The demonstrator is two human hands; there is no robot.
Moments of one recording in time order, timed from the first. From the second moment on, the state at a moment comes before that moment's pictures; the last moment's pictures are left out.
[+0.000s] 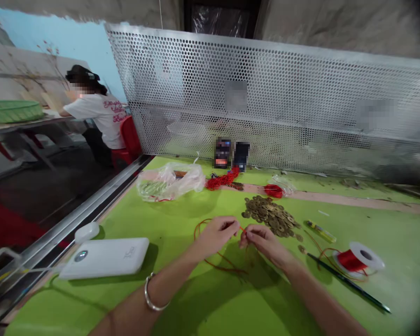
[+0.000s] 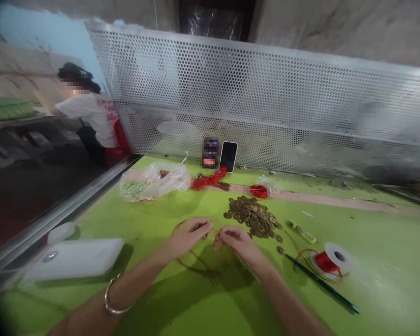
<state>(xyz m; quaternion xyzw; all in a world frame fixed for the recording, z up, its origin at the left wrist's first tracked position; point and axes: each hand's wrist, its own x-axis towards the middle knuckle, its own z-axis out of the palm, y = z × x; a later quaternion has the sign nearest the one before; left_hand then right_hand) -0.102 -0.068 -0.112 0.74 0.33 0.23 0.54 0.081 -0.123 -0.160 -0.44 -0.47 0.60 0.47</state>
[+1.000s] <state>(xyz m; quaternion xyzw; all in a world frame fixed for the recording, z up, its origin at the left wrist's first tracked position) -0.090 -0.051 -0.119 0.80 0.25 0.29 0.47 0.069 -0.127 -0.153 -0.41 -0.49 0.61 0.46</state>
